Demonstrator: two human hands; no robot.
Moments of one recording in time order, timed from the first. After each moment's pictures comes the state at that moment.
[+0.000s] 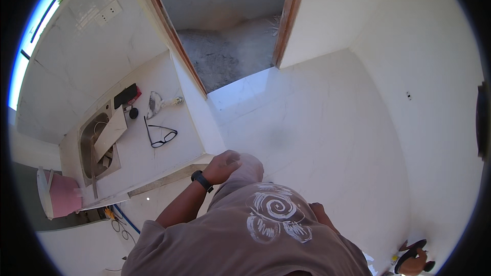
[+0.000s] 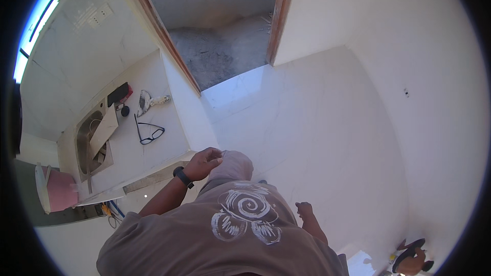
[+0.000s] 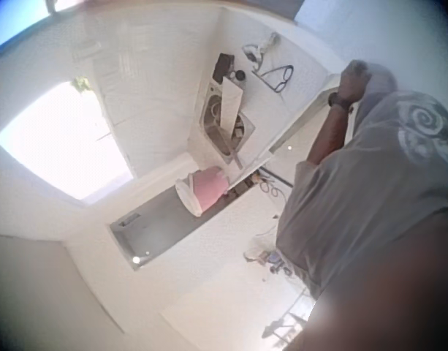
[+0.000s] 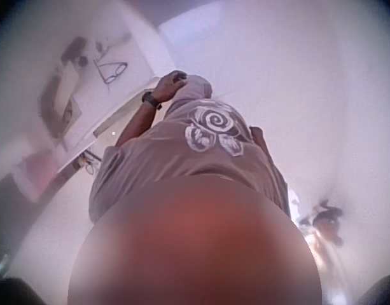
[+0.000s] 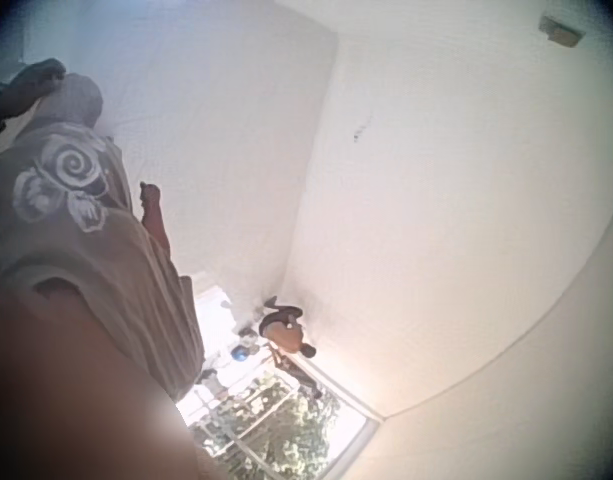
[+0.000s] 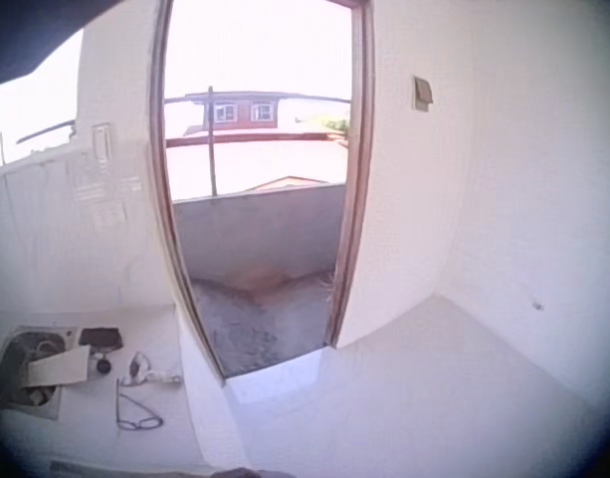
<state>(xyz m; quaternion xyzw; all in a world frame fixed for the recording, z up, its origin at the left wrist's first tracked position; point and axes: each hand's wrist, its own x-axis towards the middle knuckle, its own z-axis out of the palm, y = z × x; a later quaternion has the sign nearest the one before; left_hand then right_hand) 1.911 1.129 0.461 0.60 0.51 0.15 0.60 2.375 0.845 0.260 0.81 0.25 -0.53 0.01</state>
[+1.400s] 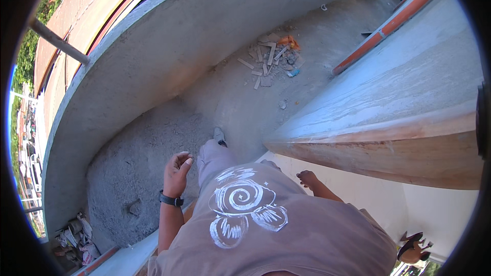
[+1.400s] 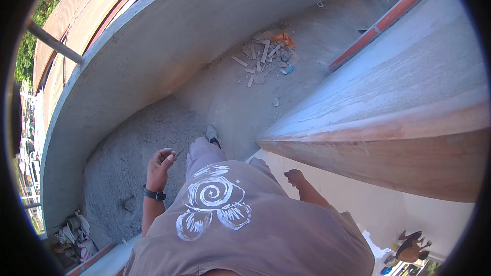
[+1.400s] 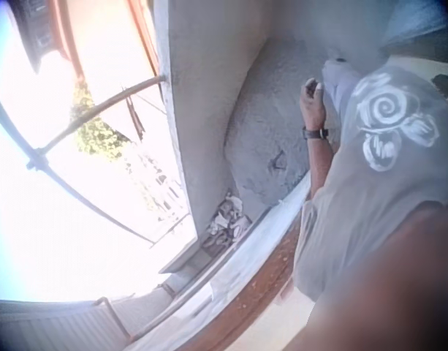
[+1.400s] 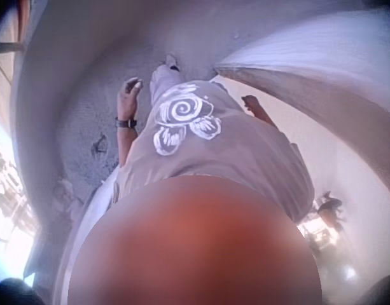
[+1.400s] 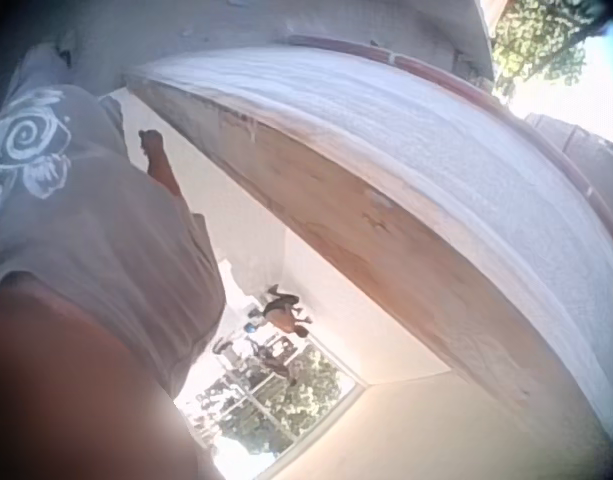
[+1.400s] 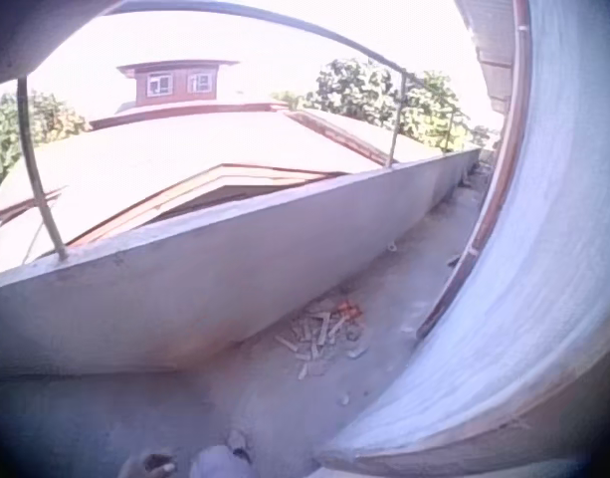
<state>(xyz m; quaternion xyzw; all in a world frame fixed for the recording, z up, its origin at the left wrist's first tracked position) 1.964 2.182 0.460 0.47 0.61 0.28 0.57 2.459 1.944 0.199 0.78 0.31 -0.55 0.02</state>
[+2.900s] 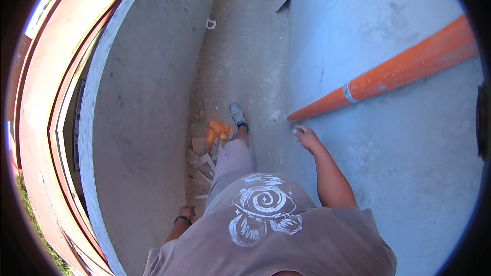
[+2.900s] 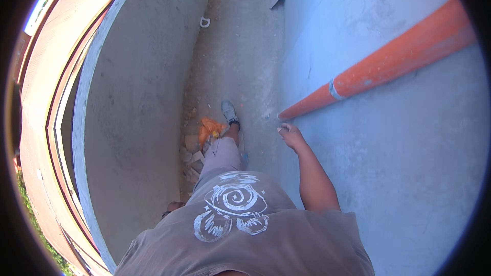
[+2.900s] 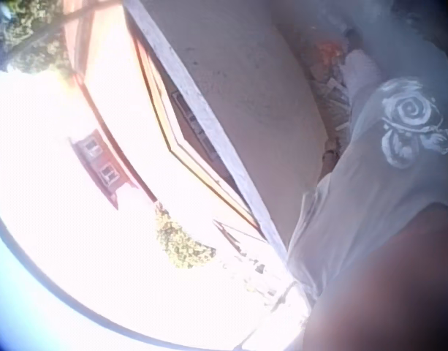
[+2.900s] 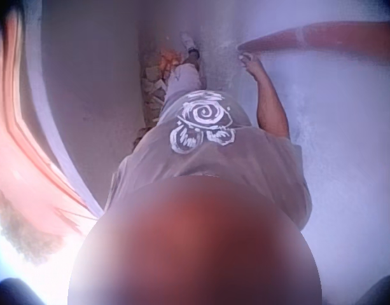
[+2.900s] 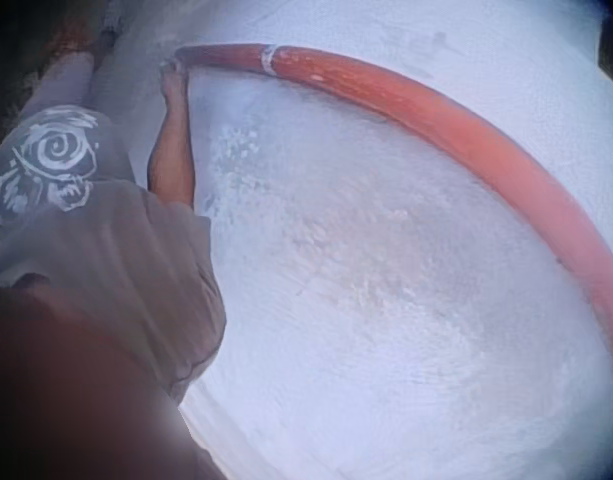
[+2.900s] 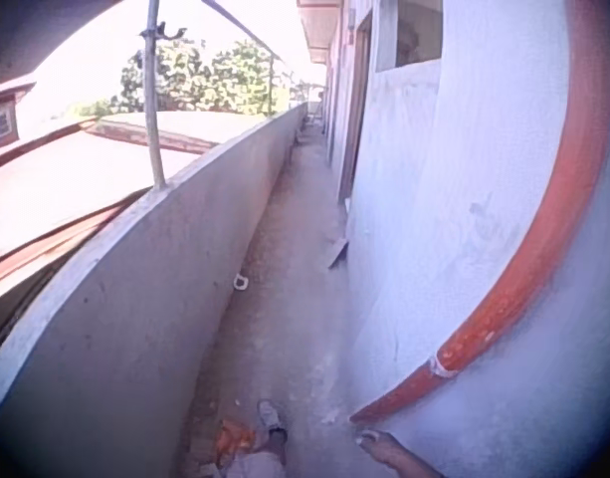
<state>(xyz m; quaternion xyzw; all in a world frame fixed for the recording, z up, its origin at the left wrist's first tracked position) 2.610 3.000 0.079 0.71 0.44 -0.34 0.43 3.202 2.632 0.184 0.82 -0.03 -0.39 -0.42</state>
